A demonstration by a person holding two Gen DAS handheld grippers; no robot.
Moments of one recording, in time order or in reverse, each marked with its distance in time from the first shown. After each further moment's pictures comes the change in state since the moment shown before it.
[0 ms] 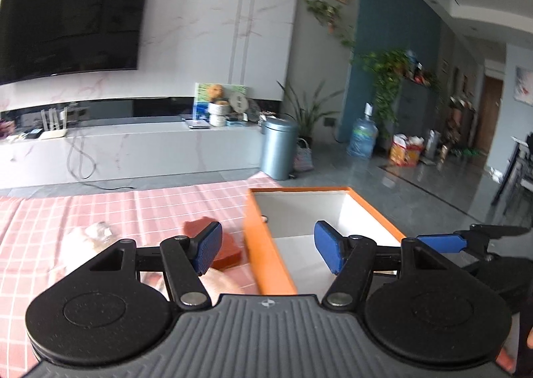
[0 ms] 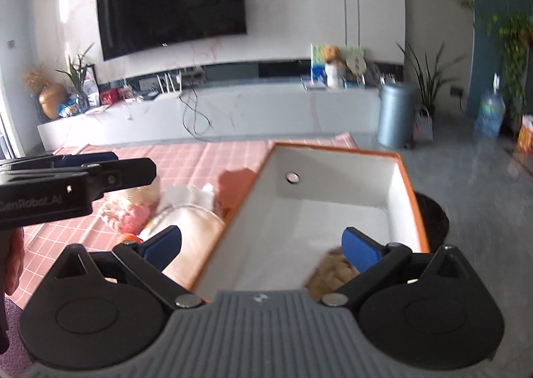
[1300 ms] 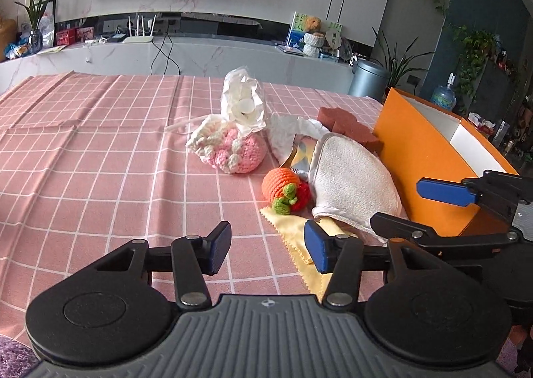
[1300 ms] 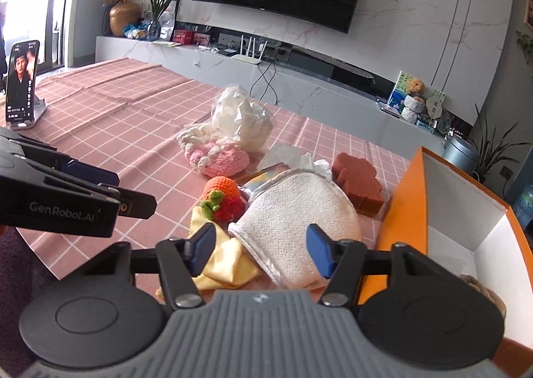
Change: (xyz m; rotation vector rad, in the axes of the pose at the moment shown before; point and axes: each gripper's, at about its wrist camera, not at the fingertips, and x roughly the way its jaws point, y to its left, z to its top) left arm -0.049 0.122 -0.114 -0.214 0.213 0.233; right arm 0.078 0.157 -0.067 -0.391 0.043 0.082
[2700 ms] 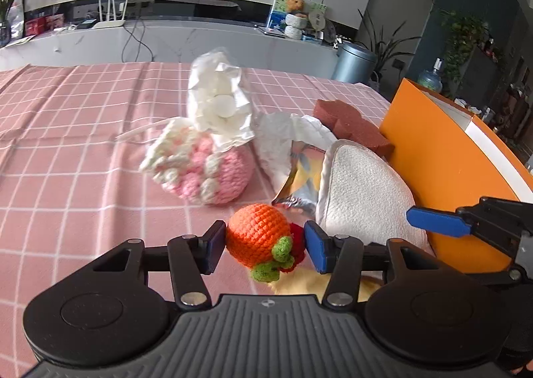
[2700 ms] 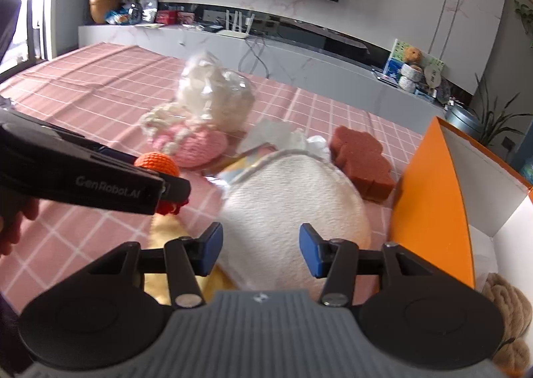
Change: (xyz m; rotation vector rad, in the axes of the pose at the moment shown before) left arm 0.077 0.008 0.034 0.023 0.078 -0.094; right arm 0.057 -0.013 0.005 0.070 0.081 0.008
